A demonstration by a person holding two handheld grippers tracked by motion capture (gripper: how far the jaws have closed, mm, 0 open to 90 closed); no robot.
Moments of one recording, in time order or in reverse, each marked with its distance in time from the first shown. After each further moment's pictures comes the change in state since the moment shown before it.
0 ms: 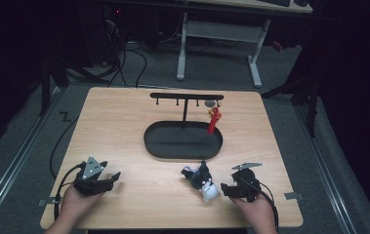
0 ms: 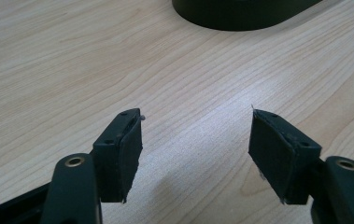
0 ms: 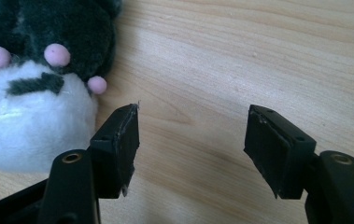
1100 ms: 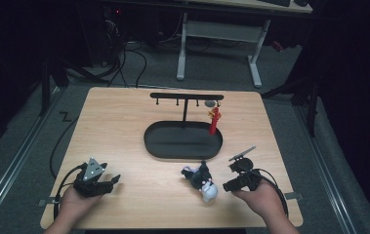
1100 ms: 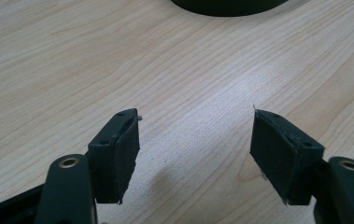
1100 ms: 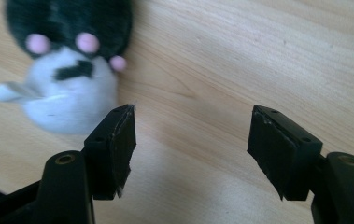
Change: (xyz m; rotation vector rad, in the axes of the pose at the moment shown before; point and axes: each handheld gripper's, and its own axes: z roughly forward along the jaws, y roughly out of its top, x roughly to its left) left arm -0.001 -0.002 0.000 0.043 -0.009 0.034; right arm 0.004 0.040 -0.026 0.264 0.010 -0.065
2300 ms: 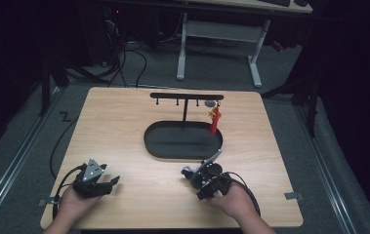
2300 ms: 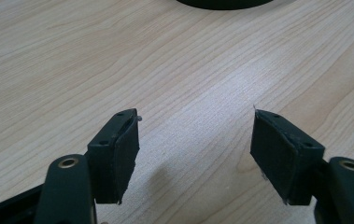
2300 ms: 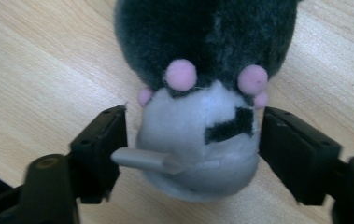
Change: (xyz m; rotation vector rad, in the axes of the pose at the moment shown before) left arm 0.001 -0.002 -0.002 0.011 -0.010 0.001; right arm 0.062 0.023 0.043 0.093 0.073 -0.116
